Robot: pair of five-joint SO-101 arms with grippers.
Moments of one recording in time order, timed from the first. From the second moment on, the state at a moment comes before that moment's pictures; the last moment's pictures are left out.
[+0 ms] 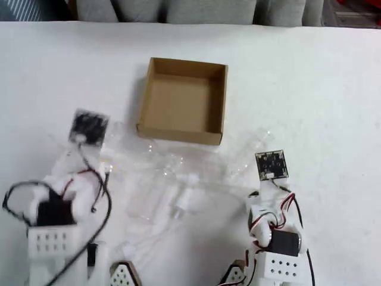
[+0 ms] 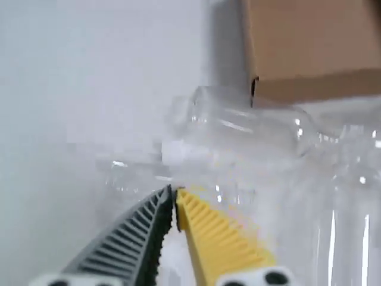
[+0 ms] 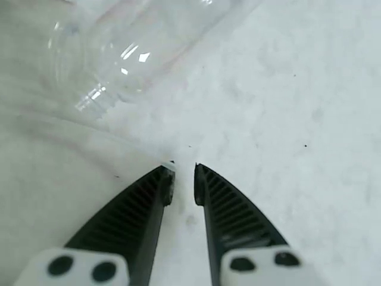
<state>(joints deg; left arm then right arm) -8.7 -68.4 63.1 65.1 -14.3 5.8 -97.9 96.4 64.0 17.7</state>
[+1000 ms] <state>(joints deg) 1.3 -26.0 54.9 67.6 -69.4 5.8 -97.9 96.4 64.0 17.7</state>
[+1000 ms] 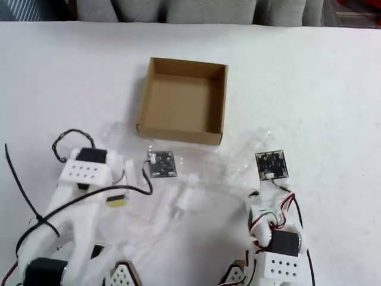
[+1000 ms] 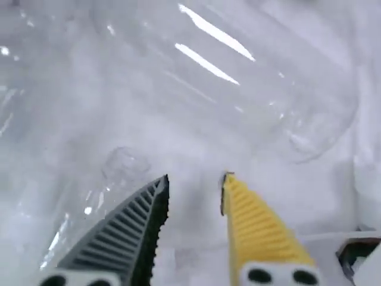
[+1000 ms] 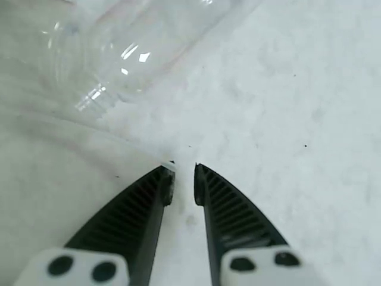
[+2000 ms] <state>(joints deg) -5.9 0.8 26.5 64.2 -59.2 5.8 -97.9 96.4 64.0 17.7</state>
